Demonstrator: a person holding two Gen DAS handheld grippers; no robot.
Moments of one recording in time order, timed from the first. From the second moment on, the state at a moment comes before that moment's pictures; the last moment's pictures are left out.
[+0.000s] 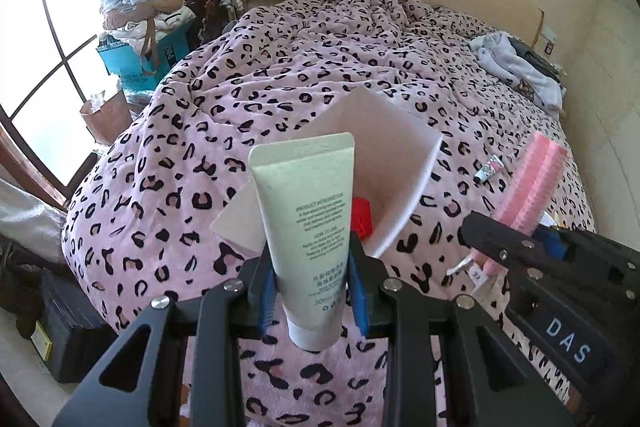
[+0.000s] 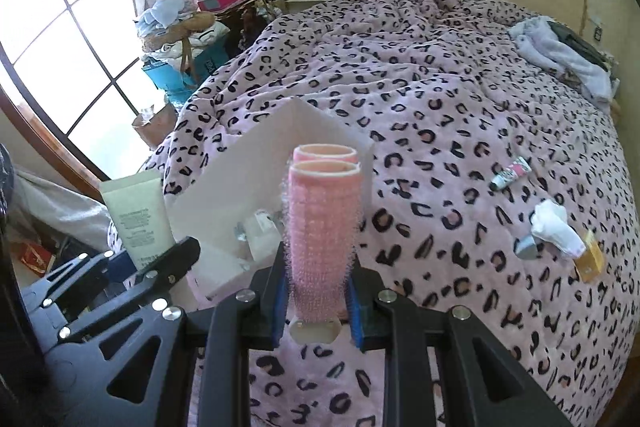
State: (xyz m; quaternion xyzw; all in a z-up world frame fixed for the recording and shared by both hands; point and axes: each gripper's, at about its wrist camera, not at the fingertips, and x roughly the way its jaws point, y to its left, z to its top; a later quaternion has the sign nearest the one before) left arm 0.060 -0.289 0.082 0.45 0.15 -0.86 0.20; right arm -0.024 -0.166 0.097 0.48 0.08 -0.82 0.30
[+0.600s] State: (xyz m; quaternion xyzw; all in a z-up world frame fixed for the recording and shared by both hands) left arm 0.018 -0.327 0.083 0.45 0.17 -0.86 0.19; right arm -0.079 -0.226 0.103 0.49 0.07 -0.80 0.33
